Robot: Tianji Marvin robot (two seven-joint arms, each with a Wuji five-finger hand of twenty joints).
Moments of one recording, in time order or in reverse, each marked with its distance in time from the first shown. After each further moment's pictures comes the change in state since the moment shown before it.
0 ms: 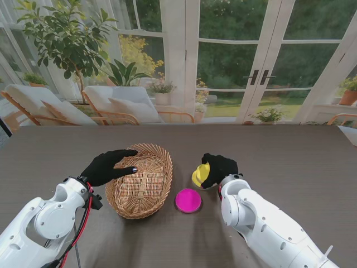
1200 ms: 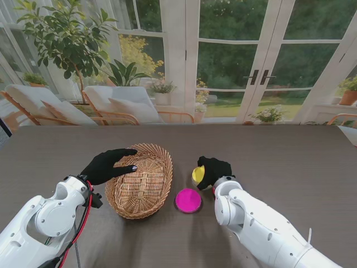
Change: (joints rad) left arm -0.018 0.000 0.004 0.016 -0.009 0.008 -0.008; right arm 0.100 -0.055 -0.124 0.187 0.070 -0.008 -0.086; left_hand 0.000 0.000 0.000 0.000 0.010 0.002 0.004 0.000 0.000 0.002 0.000 0.000 -0.001 0.001 0.000 0.000 -0.001 0.000 0.000 0.001; right_hand -0.001 0.038 0.000 0.001 -0.021 0.001 0.000 -0.016 -0.074 -0.003 0.027 0.002 -0.109 0.026 -0.116 -0.038 0.000 0.001 0.000 0.000
